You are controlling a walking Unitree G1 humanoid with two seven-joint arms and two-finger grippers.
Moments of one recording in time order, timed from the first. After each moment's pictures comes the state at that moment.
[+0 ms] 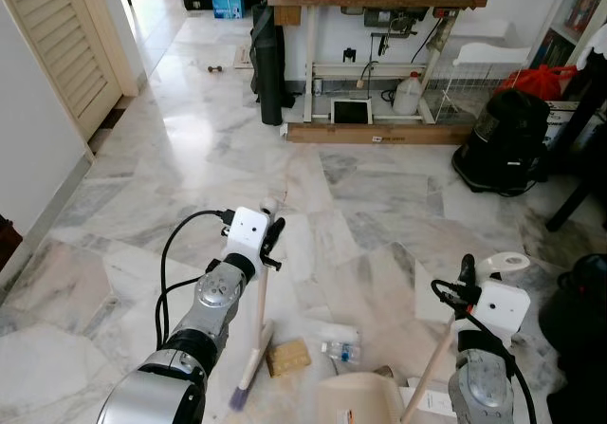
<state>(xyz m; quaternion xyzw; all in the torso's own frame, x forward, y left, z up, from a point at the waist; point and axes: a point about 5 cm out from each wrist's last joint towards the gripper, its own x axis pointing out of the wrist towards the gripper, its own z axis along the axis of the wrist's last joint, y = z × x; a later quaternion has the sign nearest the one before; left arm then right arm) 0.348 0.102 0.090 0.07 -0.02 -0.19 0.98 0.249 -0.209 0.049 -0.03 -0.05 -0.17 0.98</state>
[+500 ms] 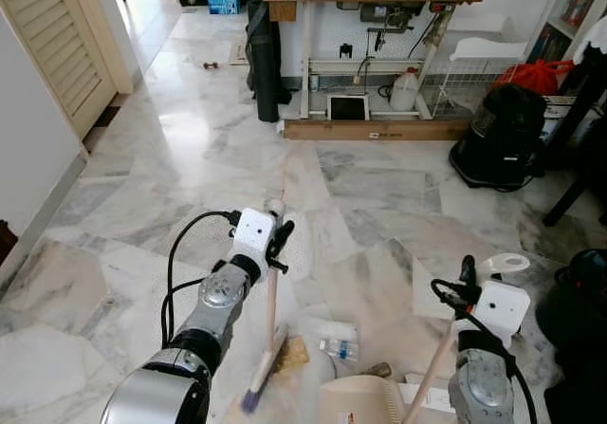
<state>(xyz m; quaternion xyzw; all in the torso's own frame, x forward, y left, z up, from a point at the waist) 0.346 0.098 0.084 0.06 0.01 -0.23 0.97 0.253 -0.208 0.049 -0.03 -0.04 -0.17 0.98</state>
